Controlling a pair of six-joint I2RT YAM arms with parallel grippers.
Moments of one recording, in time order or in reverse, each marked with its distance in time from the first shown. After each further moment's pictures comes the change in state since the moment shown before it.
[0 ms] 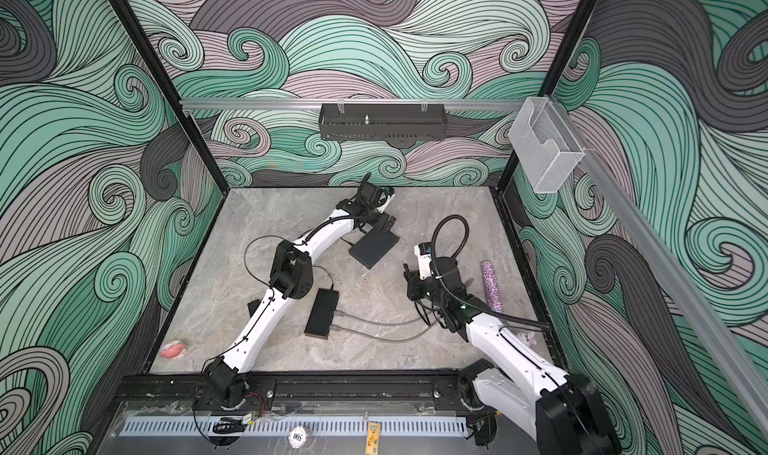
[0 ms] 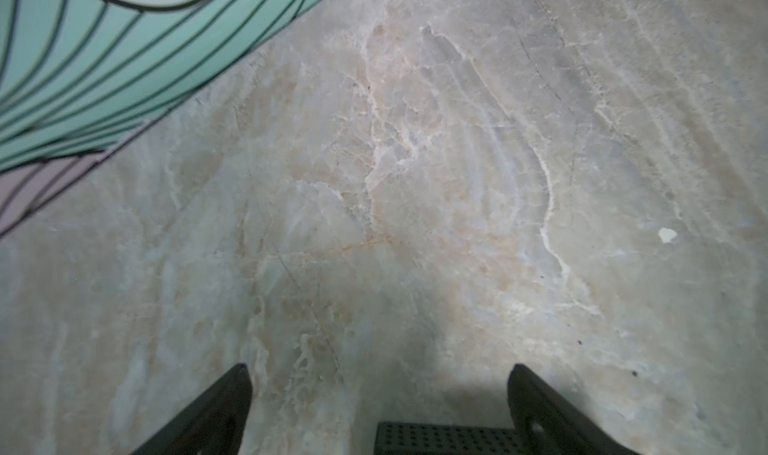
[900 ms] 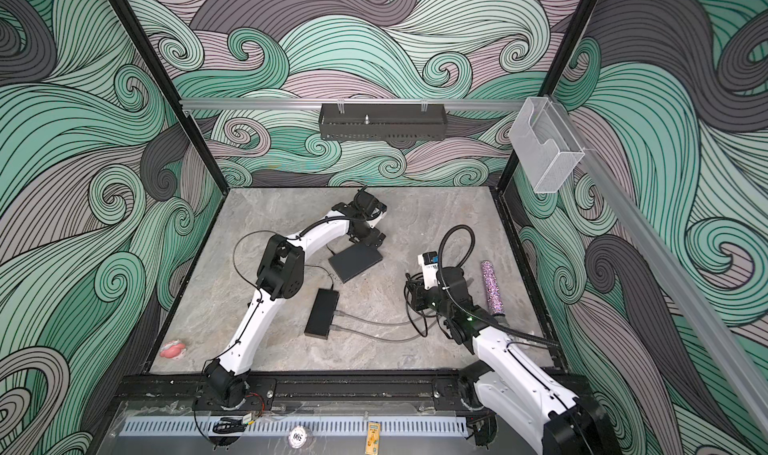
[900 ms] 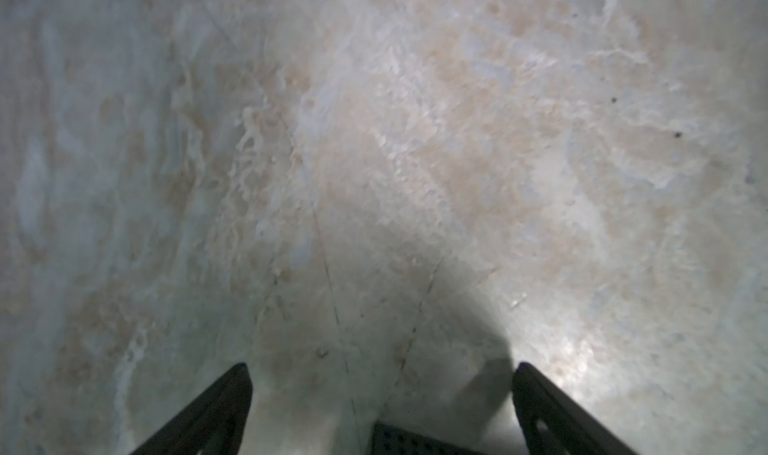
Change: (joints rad) left arm 0.037 -0.234 -0.420 -0.116 0.058 -0.069; right arm 0.000 -0.087 -0.091 -0.029 -0.064 0.015
